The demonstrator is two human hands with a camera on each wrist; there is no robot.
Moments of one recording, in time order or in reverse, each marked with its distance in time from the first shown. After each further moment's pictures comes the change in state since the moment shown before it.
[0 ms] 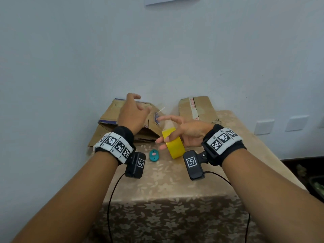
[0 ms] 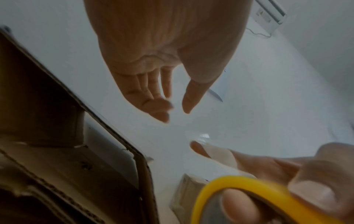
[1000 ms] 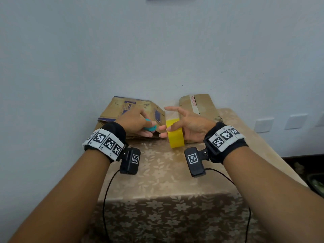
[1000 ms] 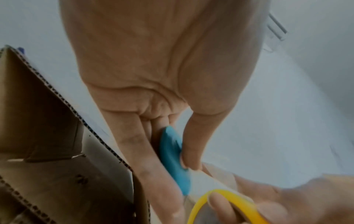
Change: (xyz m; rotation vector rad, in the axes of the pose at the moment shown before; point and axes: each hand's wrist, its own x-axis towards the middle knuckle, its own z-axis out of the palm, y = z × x) left_hand -0.010 0.008 -0.020 -0.122 -0.543 -0.326; right_hand 0.004 0.000 0.000 0.113 0.165 -0.112
